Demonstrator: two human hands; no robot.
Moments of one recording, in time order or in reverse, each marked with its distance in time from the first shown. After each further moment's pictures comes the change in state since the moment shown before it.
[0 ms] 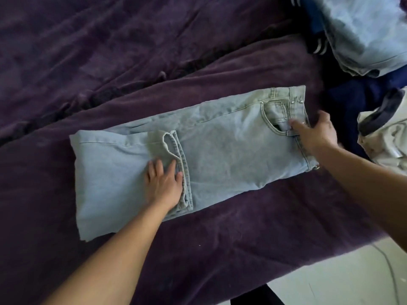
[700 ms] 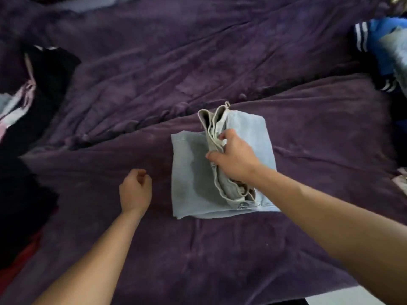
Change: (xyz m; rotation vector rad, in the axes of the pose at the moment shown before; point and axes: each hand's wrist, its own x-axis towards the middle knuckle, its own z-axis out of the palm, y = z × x) left_hand -0.082 -0.231 -0.126 -0.590 0.482 -0.342; right_hand -0.293 -0.220 0.117 0.022 -0.535 -0.618
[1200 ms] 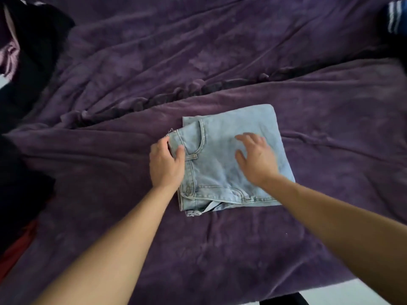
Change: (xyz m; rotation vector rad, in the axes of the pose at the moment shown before) left_hand 0.030 -0.011 0.035 -0.104 -0.051 0.136; right_hand 0.027 0.062 0.084 -0.385 0.248 -0.181
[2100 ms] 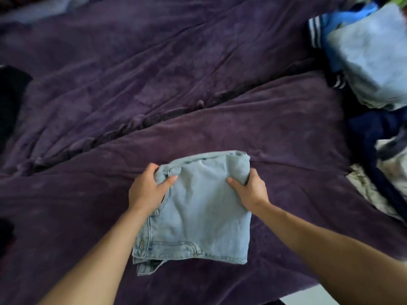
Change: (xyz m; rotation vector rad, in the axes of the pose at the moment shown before) left_hand -0.034 0.132 0.063 0.236 -0.252 0.035; right_hand -0.032 0.166 -0.072 0.540 -0.107 0.626
